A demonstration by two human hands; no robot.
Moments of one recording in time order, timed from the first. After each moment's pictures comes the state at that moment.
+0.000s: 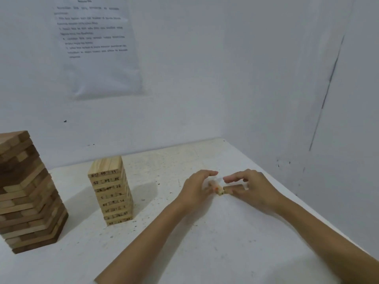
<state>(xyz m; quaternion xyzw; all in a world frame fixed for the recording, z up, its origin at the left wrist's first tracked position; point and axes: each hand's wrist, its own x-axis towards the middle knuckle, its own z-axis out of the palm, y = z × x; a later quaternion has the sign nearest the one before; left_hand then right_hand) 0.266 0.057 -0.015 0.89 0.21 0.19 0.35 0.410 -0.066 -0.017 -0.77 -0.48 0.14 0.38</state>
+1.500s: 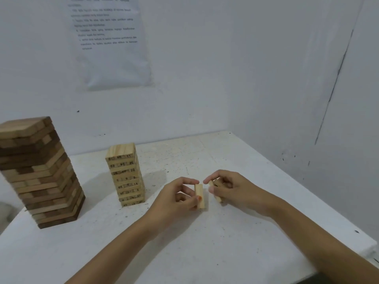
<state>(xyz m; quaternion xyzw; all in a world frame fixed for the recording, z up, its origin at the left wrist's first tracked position) 0.167 0.036 -0.012 0.76 0.26 0.21 0.56 0.341 -0.066 -0.009 -0.63 -0.51 0.35 0.47</state>
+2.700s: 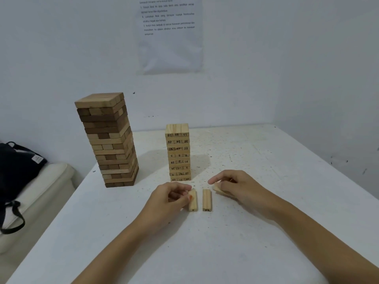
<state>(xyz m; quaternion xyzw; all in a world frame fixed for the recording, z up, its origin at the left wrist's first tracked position) 0.059 0.047 -0.030 0.74 0.39 0.28 0.47 0.258 -0.027 -0.017 -0.65 -0.51 0.38 0.42</state>
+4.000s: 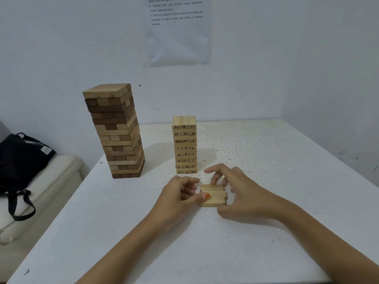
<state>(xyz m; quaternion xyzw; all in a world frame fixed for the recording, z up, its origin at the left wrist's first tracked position) 0.067 0.034 -0.035 0.75 0.37 0.33 0.44 0.238 -0.044 -0.010 -0.64 -0.67 0.25 0.27</state>
